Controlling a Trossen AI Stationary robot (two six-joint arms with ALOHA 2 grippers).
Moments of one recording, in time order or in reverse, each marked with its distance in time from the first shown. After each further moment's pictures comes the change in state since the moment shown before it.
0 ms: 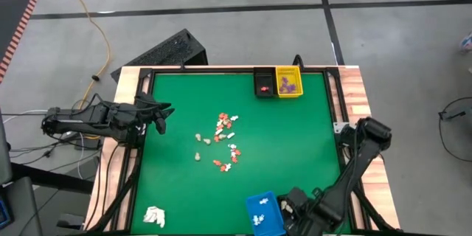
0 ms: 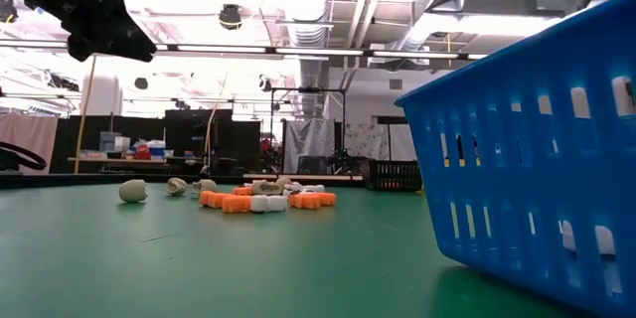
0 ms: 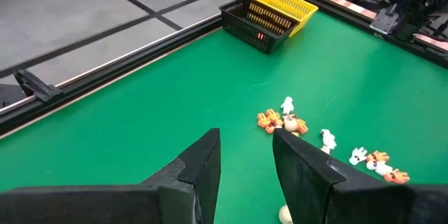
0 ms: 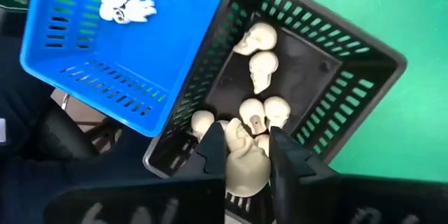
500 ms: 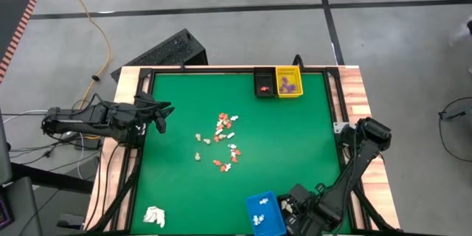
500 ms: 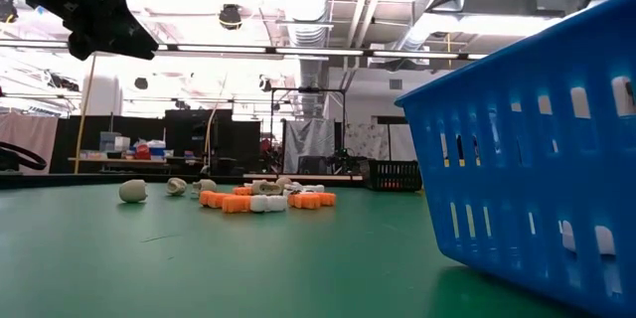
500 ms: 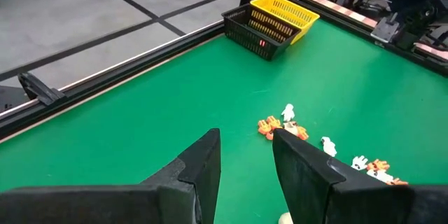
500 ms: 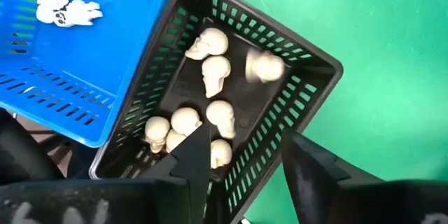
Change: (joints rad) left arm 0.000 0.000 0.000 0.019 -0.018 -0.001; right arm -0.001 0.002 0.000 -0.122 -0.012 -0.004
